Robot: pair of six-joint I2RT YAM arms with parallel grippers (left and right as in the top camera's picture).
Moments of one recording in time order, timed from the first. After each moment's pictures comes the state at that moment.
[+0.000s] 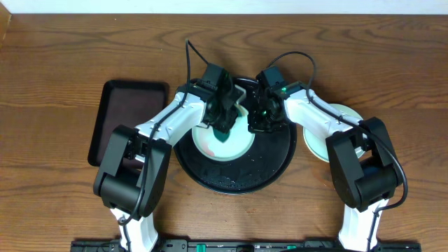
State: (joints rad) left arm -0.42 1.94 1.27 -0.58 0.26 0.14; right arm 0.45 2.04 1.34 -0.70 -0.35 0.49
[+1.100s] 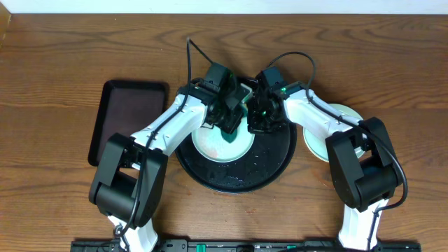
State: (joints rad) left arm -0.45 1.89 1.27 -0.60 0.34 0.13; right arm 0.45 2.04 1.34 -0.70 -0.35 0.49
